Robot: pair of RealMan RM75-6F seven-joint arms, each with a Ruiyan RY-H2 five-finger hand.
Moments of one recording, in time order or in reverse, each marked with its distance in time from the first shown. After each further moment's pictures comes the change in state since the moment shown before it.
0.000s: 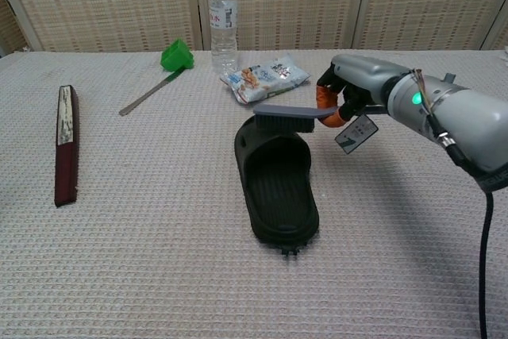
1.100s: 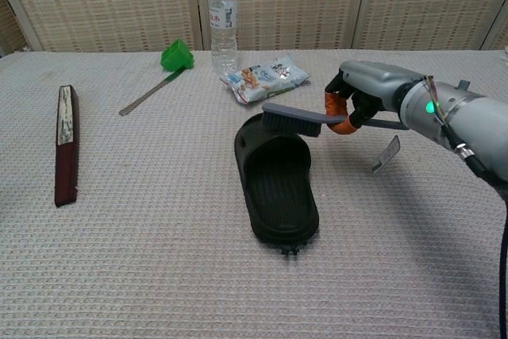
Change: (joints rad) left arm -0.004 -0.006 0.001 -0.001 0.000 -0.011 0.017; right arm 0.009 0.033 -0.061 -0.012 -0.014 0.025 0.034
